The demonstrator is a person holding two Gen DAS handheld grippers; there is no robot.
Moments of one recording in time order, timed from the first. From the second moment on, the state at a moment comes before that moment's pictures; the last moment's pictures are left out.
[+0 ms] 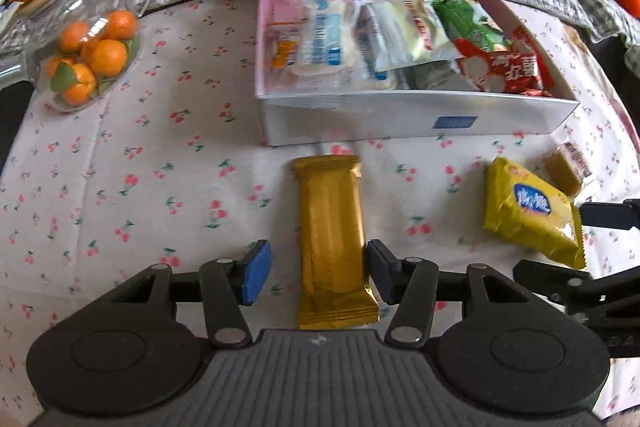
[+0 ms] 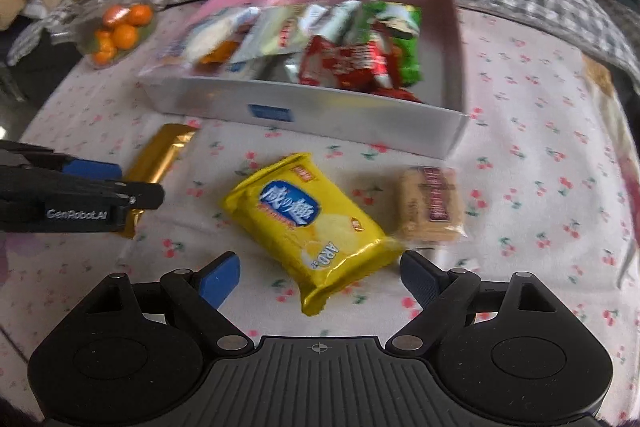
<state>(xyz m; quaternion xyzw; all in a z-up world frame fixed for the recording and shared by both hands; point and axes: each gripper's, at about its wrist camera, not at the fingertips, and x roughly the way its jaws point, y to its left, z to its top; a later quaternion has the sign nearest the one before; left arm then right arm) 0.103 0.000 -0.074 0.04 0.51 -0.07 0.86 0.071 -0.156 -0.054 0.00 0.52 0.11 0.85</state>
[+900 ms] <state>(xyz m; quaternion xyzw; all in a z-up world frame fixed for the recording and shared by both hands) 0.070 0.019 -0.087 0.07 0.41 -0.14 0.90 0.087 -0.116 -0.058 -0.06 0.49 0.09 0.87</state>
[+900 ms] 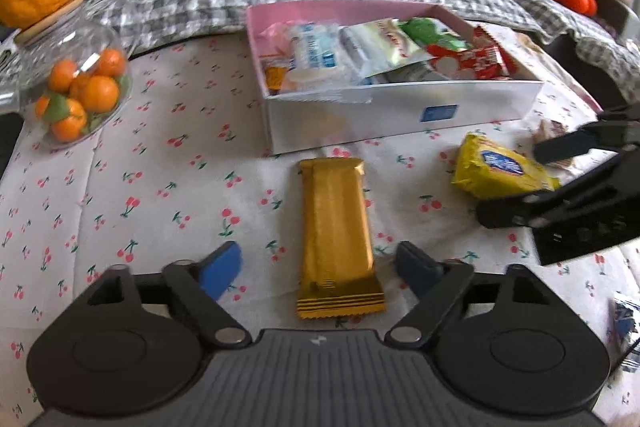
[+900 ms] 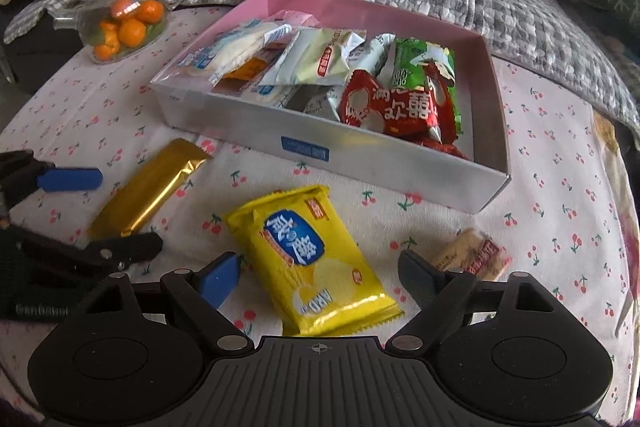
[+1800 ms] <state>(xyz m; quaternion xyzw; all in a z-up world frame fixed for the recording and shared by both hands) 0.075 0.017 -0.070 0.00 0.47 -0.13 0.87 0.089 -0.149 -0.039 0.12 0.55 0.07 0.82</state>
